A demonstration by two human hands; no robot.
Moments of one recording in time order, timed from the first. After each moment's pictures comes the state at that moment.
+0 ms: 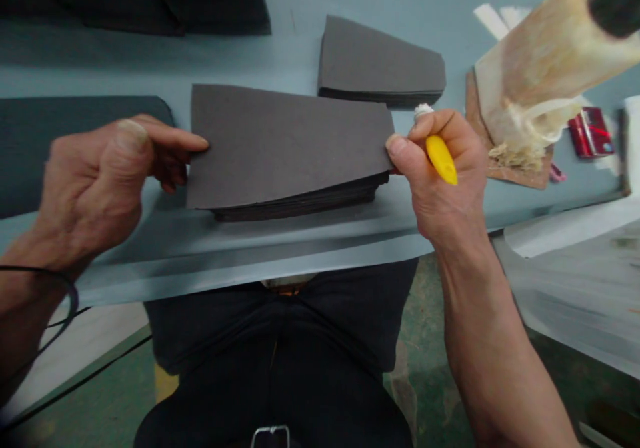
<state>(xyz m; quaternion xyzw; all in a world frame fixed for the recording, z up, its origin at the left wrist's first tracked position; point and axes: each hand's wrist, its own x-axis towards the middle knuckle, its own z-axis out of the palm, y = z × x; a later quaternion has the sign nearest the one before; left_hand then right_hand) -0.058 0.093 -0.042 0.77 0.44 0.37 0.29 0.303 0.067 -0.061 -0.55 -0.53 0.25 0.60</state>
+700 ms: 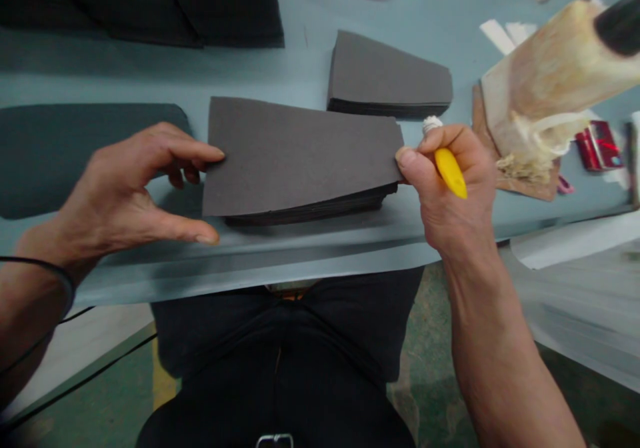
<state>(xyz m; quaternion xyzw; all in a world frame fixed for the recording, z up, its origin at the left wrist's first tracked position) -0.079 0.111 -0.045 0.89 0.30 0.28 0.18 0.298 0.068 -0.053 -0.58 -0.50 0.25 0.59</state>
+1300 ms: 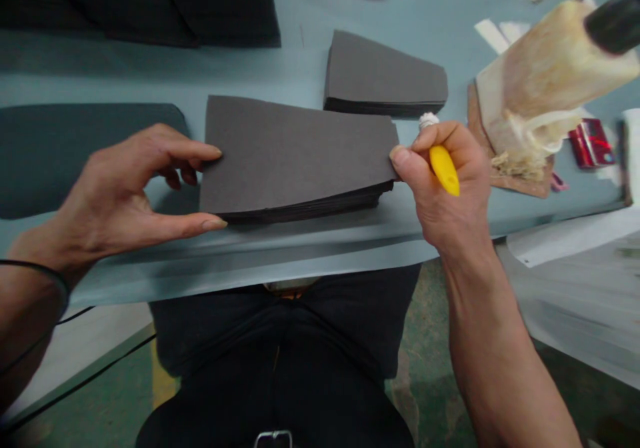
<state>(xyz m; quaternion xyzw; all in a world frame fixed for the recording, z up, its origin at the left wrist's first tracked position) -0.079 0.104 -0.044 0.90 0.32 0.26 0.15 0.297 0.064 -0.050 -0.57 -0.54 0.22 0.57</state>
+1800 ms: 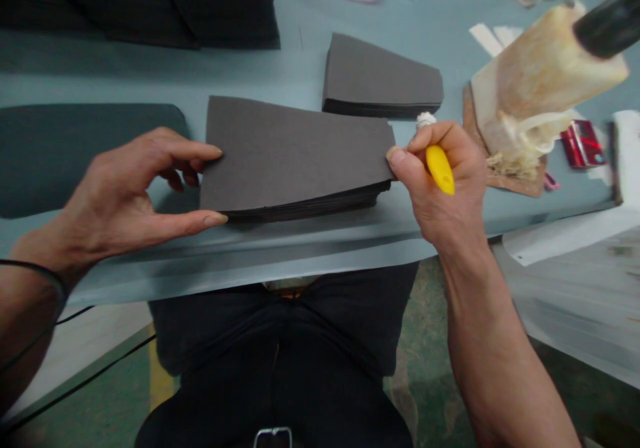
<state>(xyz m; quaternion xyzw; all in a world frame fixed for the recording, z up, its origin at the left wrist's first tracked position) -0.079 0.102 -0.044 0.90 0.31 0.27 0.16 0.298 0.065 -0.047 -0.58 -0.56 0.20 0.56</state>
